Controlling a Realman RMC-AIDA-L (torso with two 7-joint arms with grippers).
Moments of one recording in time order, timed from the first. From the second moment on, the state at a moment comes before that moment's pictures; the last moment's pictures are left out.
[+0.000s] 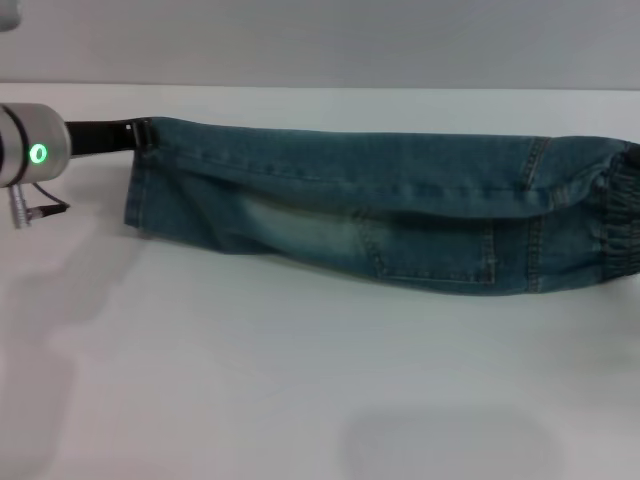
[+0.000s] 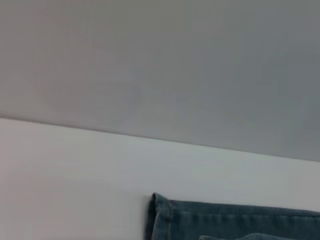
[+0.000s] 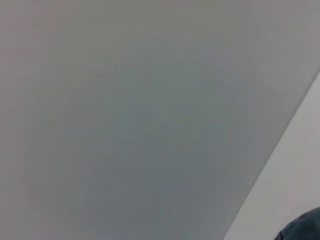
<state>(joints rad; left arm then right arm) -0.42 -2.06 -1.78 -1.23 2.47 -0.81 0.18 0.30 2.07 2.46 0.54 -1.42 1.21 -0.96</state>
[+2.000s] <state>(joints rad) -0.56 -2.06 -1.83 -0.94 2.28 -0.70 0.48 0.38 1.99 2.64 0.49 -1.47 0.98 -0.98</state>
